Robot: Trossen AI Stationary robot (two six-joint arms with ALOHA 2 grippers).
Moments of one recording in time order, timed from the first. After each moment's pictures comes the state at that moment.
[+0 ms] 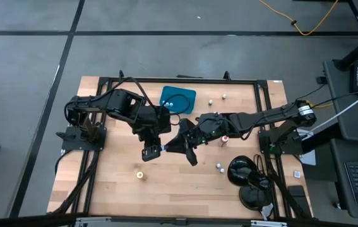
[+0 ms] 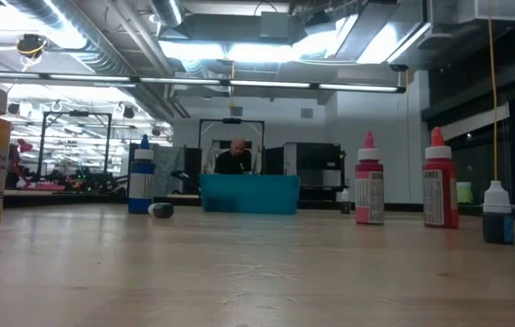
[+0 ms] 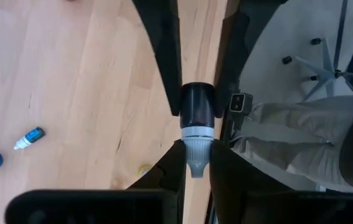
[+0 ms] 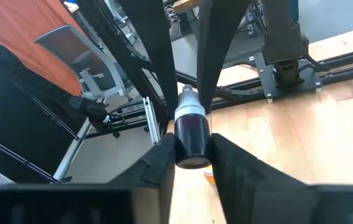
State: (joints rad) left arm -0.19 1.81 2.32 -1.57 0.19 -0.52; right arm 0.21 1.64 1.46 -0.10 -0.10 0.44
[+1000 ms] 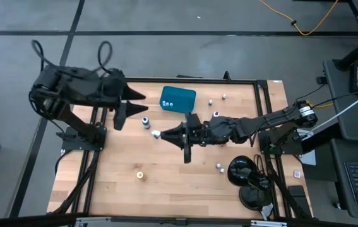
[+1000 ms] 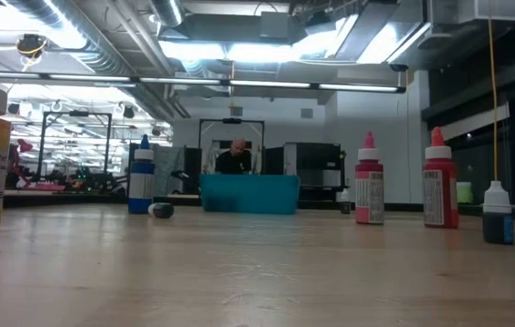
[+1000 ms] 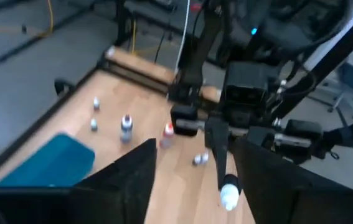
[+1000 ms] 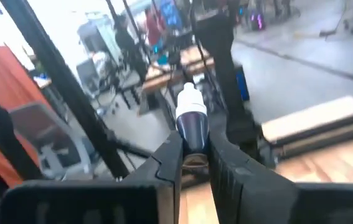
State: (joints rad) left arm -0.24 1.47 2.32 -1.31 -0.37 -0.50; right arm 0.28 1.64 1.46 0.17 0.27 0.39
